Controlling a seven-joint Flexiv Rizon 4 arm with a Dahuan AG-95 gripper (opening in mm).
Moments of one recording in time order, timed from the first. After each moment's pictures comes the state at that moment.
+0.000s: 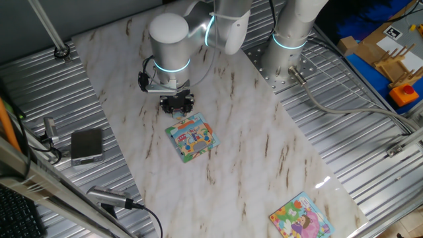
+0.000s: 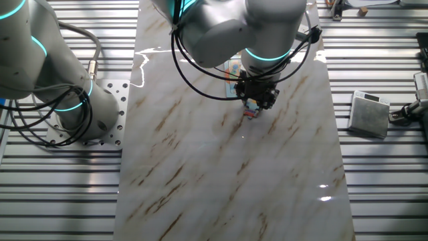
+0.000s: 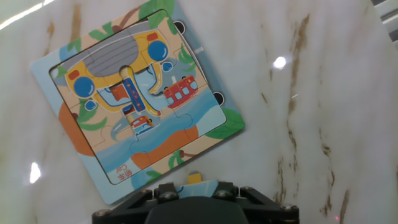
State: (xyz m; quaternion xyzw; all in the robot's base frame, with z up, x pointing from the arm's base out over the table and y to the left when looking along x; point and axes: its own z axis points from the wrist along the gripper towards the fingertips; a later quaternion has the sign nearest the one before) arm 0.473 0.027 0.008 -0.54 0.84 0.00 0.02
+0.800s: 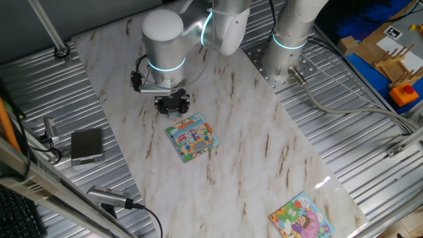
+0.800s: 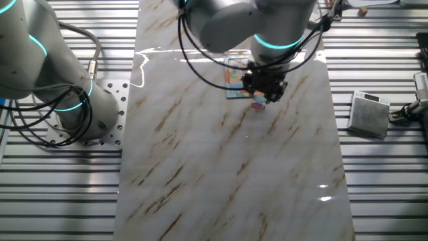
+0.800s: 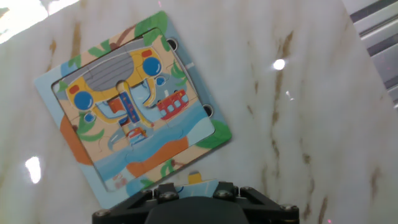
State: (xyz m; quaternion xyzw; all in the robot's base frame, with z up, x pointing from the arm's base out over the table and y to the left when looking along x) arm 0.498 0.044 0.044 -0.53 0.84 0.00 0.01
